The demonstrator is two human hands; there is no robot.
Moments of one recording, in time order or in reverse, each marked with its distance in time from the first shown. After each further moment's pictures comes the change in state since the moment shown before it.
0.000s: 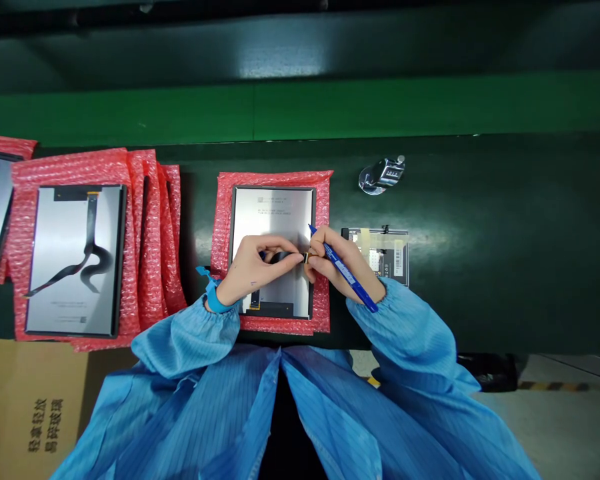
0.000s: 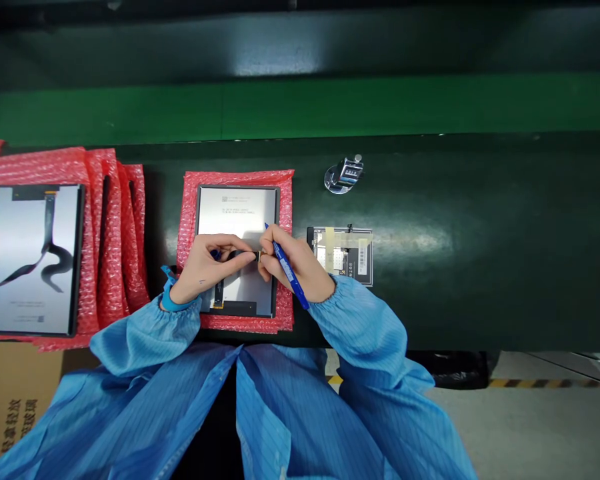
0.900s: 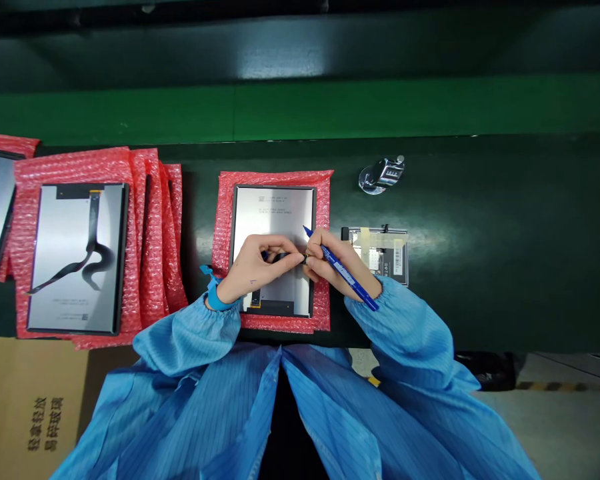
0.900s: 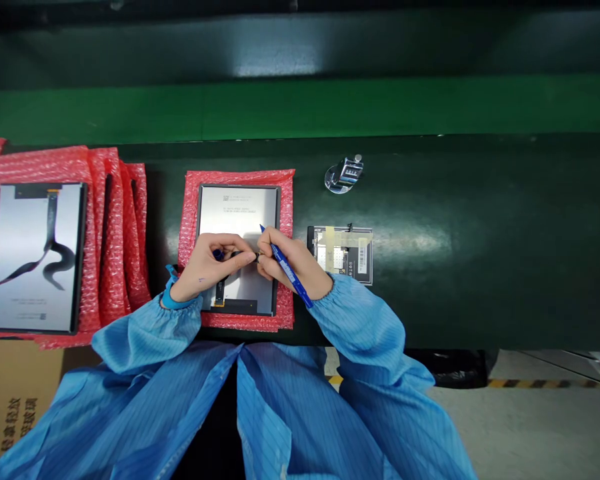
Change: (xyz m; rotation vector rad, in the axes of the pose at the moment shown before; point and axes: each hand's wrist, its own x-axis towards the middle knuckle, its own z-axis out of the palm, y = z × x) left_hand 0.000 0.003 -0.002 -0.026 -0.077 -0.034; right_hand 0.002 0.008 0.002 0.079 -0.047 -0.015
